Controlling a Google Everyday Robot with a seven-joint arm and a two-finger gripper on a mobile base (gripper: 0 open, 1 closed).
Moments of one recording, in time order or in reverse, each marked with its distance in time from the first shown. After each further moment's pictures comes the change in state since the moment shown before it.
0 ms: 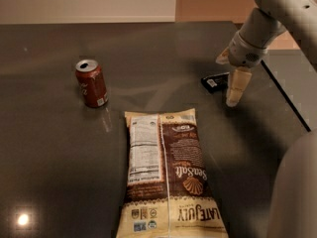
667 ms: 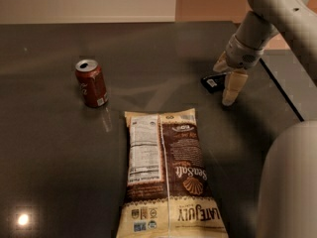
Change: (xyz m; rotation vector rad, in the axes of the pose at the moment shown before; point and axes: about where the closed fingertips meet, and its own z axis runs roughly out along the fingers) arm 0.003 -0.006 0.013 -0.038 0.018 -0.007
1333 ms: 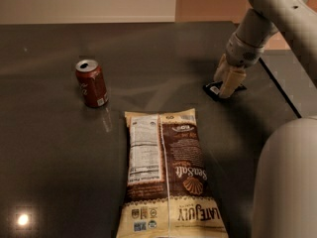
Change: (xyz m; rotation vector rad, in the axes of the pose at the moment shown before) arm 0.001 -0.003 -0.001 -0.011 0.004 0.000
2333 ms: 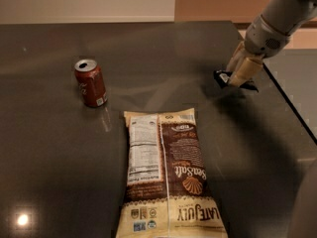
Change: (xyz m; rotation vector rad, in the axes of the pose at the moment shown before) arm -0.011 0.035 -0.065 0.067 -0.113 0.086
